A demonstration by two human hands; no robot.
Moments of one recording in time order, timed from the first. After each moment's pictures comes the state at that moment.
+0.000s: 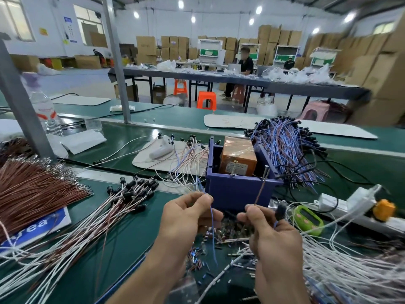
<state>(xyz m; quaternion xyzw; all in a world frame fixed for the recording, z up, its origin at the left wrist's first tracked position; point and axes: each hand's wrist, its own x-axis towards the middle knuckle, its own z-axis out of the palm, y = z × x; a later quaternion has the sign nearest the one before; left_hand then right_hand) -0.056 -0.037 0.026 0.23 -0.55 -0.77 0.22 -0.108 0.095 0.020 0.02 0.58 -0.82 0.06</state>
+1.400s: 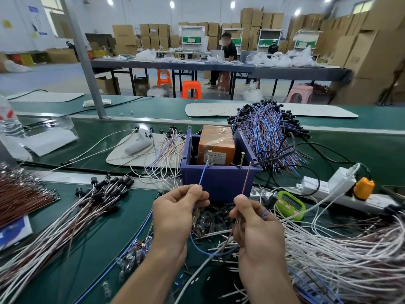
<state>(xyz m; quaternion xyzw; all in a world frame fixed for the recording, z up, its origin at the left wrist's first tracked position) -0.105 -0.016 0.001 0.25 -0.54 -0.75 0.30 -0.136 0.106 -0.001 0.07 0.52 -0.85 0.08</state>
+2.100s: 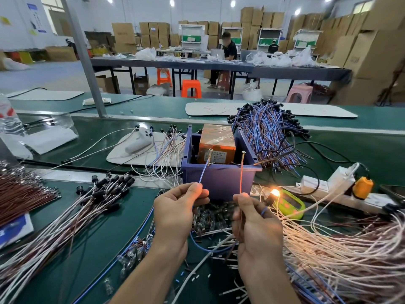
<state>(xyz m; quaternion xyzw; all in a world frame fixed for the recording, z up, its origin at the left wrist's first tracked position) -0.108 -0.019 -0.001 0.26 -0.52 -0.76 0.30 -0.139 0.101 -0.005 0.07 0.51 -0.85 0.07</state>
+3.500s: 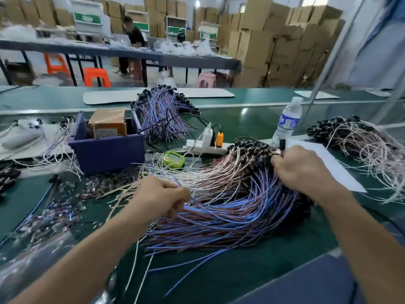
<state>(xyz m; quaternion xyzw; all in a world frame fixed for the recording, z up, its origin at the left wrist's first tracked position) -0.058 0.131 0.036 0.10 -0.81 -0.58 -0.07 -0.115 0.427 0.098 0.11 0.98 -0.13 -0.10</state>
